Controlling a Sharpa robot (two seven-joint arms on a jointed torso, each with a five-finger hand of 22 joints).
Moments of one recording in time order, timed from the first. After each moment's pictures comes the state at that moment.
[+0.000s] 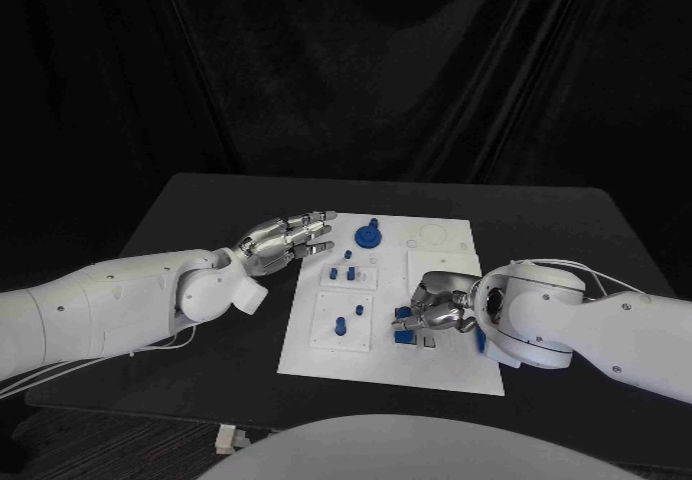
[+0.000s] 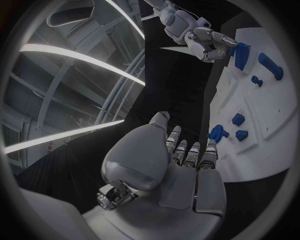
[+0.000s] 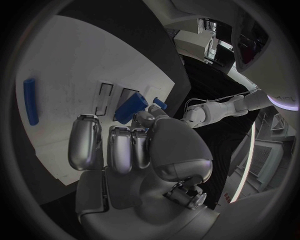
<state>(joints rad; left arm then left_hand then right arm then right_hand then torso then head) 1.07 -0.86 -0.21 1.31 -0.01 0.30 0.48 1.46 0.25 -0.15 0.14 0.55 0.39 0.08 0.12 0.05 0.02 0.05 0.10 0.02 0.01 0.14 0.02 0.01 0.16 0.03 0.25 0.01 0.07 1.17 -0.80 -0.21 1.76 -1.13 -0.03 -0.46 1.15 0.07 0.06 0.12 0.28 1.08 -0.03 1.07 1.31 1.47 -0.09 1.57 1.31 1.47 -0.14 1.52 1.31 0.05 1.47 -0.02 1.30 1.31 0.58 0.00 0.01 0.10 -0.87</state>
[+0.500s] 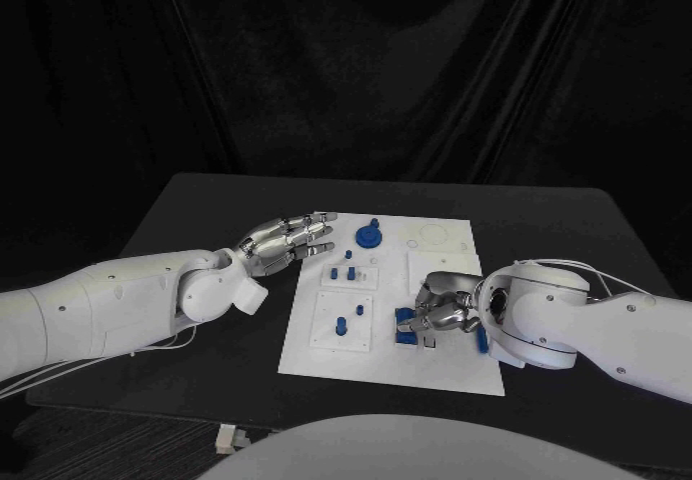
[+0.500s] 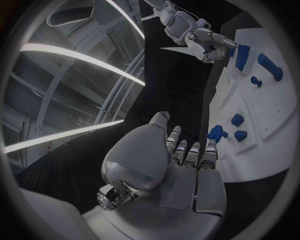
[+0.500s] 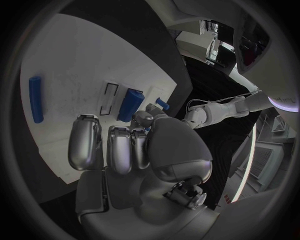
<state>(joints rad) 1.07 -0.86 -0.21 1.31 -0.01 0.31 0.48 1.46 0.25 -0.15 0.14 0.55 0.39 0.08 0.12 0.05 0.02 0.05 0.10 0.02 0.01 0.14 0.02 0.01 0.16 0.03 0.25 0.01 0.07 1.17 -0.81 -0.21 1.76 -1.14 -0.02 -0.47 1.19 0.06 0.08 0.09 0.27 1.07 -0.02 1.06 1.31 1.47 -0.09 1.57 1.31 1.47 -0.14 1.52 1.31 0.05 1.47 -0.02 1.30 1.31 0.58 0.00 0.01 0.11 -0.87</state>
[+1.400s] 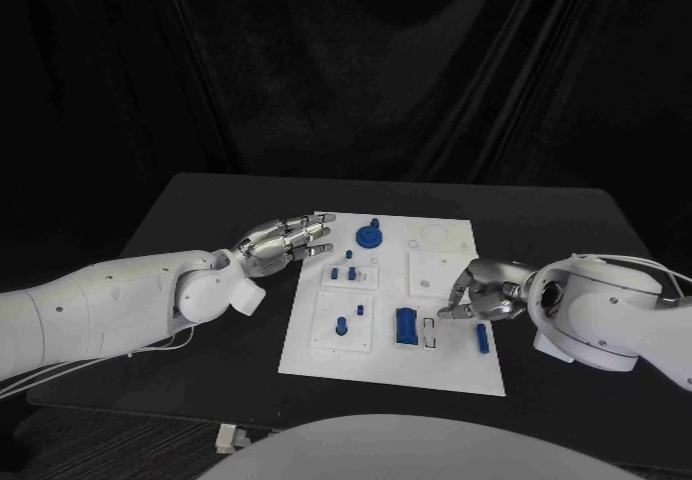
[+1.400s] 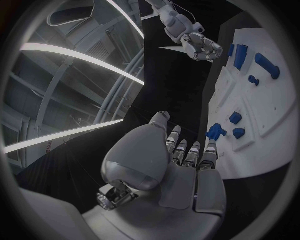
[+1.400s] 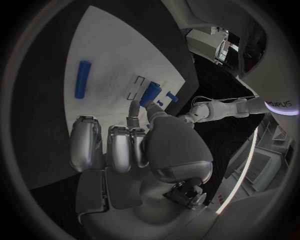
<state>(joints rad) 1.06 -0.87 -0.21 1.31 -0.01 0.31 0.48 1.46 0.25 -0.15 0.14 0.55 0.39 0.08 0.12 0.05 0.02 0.05 0.10 0.02 0.02 0.14 0.02 0.01 0.16 0.04 0.25 0.01 0.08 1.21 -0.99 -0.21 1.82 -1.23 -0.05 -0.42 1.17 0.04 0.05 0.17 0.22 0.98 0.03 0.35 0.79 1.47 -0.05 1.57 1.31 1.47 -0.11 1.52 1.31 0.05 1.47 0.00 1.34 1.31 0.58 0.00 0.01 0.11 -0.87</state>
